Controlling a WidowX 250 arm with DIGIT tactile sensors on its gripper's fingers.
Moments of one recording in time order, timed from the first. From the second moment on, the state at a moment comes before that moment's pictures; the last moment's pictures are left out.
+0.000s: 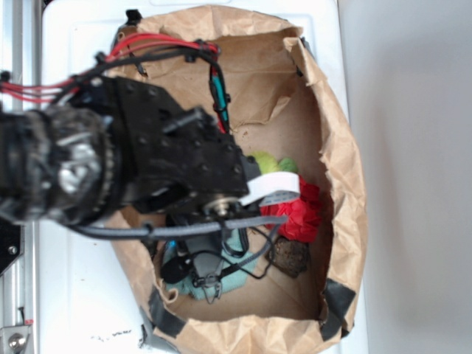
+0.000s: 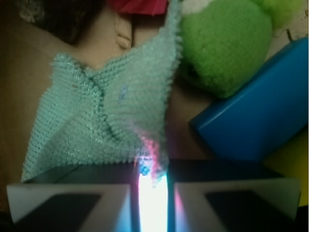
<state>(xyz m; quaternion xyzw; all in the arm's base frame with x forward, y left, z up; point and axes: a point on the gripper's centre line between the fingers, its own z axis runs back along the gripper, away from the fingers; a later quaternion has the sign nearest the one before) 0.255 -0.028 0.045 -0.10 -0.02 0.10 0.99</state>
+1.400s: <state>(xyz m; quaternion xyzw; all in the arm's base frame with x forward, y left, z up) 0.257 -0.018 0.191 0.01 -0.12 0.08 0.99</state>
